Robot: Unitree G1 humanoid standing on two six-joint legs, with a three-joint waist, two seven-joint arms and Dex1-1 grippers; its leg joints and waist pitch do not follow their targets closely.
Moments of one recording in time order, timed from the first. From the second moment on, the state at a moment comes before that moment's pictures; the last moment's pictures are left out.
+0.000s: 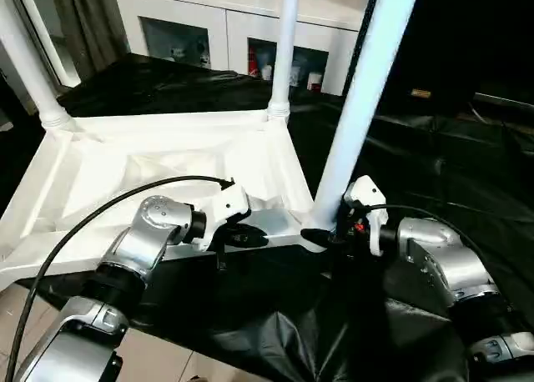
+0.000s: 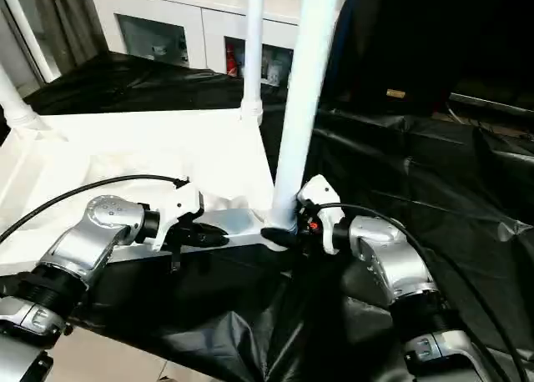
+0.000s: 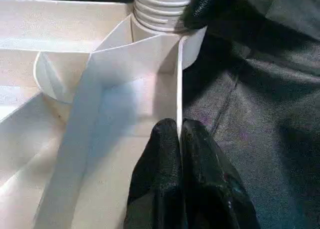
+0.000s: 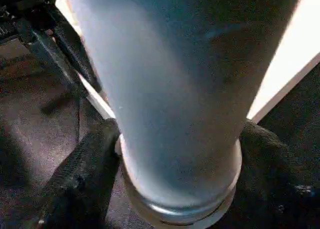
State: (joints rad) left arm -0.58 0.37 -0.29 0.56 0.00 0.12 -1.20; right arm -0.44 -0.38 0.16 0.43 0.18 0.23 0.97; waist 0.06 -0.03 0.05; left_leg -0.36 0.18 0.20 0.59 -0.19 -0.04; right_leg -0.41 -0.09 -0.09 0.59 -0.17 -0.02
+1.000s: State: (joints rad) left arm -0.71 0.15 -0.28 0.76 0.09 0.15 -0.79; right arm -0.51 -0.10 -0.03 0.64 0.14 0.13 0.30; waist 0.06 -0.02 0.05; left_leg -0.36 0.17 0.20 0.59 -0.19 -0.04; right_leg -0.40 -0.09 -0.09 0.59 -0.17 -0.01
